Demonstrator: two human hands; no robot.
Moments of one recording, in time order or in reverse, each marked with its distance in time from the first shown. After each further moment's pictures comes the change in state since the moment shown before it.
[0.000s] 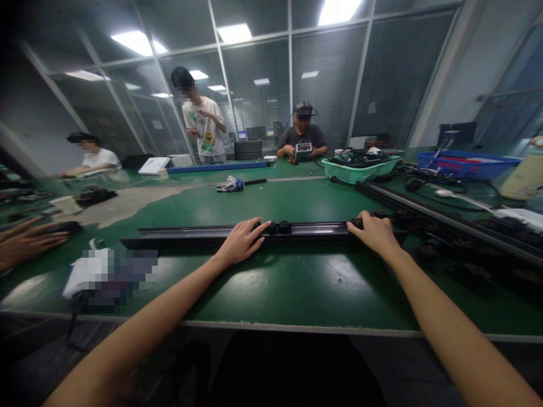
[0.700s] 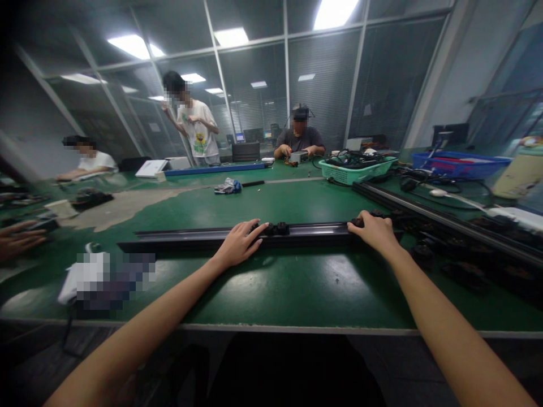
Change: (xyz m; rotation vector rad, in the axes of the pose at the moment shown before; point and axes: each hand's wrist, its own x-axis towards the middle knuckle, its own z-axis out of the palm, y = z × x) left_hand 0.001 0.001 -0.002 -0.009 0.000 -0.001; right_hand 0.004 0.010 -0.003 0.016 -0.018 0.066
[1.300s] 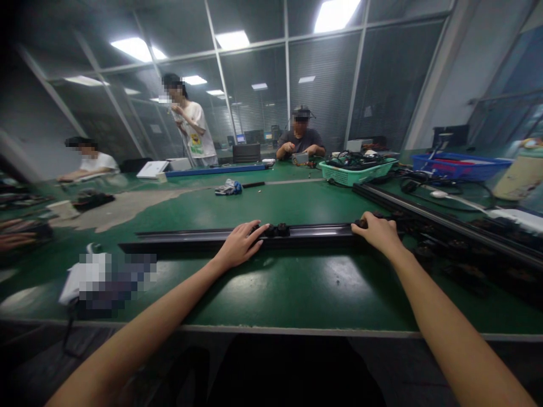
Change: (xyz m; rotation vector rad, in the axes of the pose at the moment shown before) left_hand -0.001 -0.001 0.001 -0.011 0.010 -0.001; right_hand 0.005 0.012 0.001 0.021 -0.011 0.034
